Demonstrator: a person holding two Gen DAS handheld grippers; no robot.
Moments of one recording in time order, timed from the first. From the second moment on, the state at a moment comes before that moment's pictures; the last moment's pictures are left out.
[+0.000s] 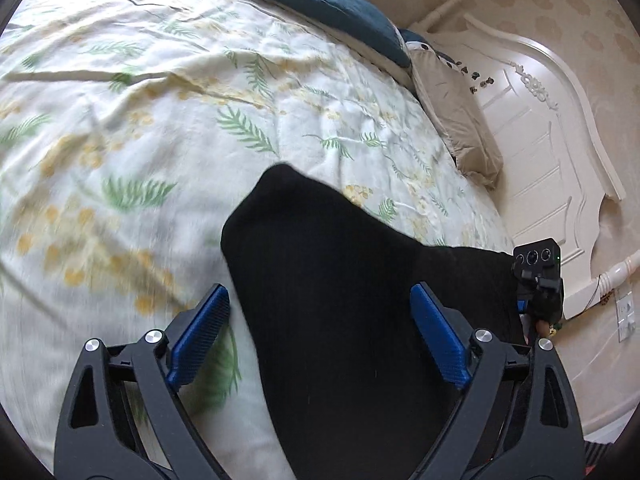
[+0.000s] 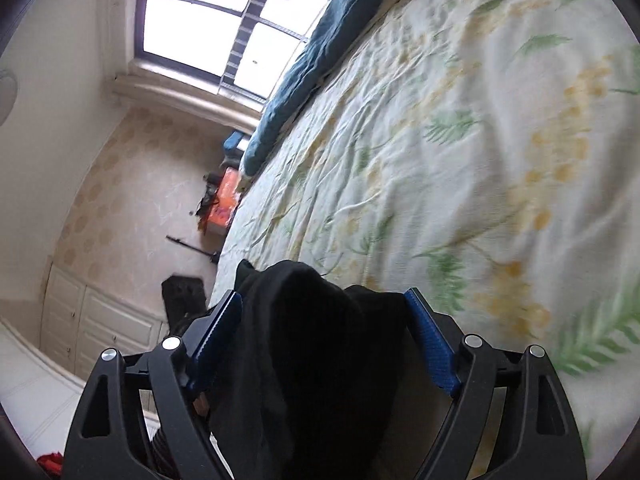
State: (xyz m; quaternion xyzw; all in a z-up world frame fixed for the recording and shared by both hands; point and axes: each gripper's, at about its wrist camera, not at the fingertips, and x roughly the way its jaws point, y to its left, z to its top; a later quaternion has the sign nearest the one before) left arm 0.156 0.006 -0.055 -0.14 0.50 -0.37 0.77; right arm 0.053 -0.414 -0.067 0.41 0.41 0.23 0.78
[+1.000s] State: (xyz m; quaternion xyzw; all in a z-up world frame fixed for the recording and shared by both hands) left arm 0.264 -0.015 -0.001 -0.06 0.45 -0.33 0.83; right arm 0.170 -0.416 -0.039 0.41 0.38 0.26 0.79
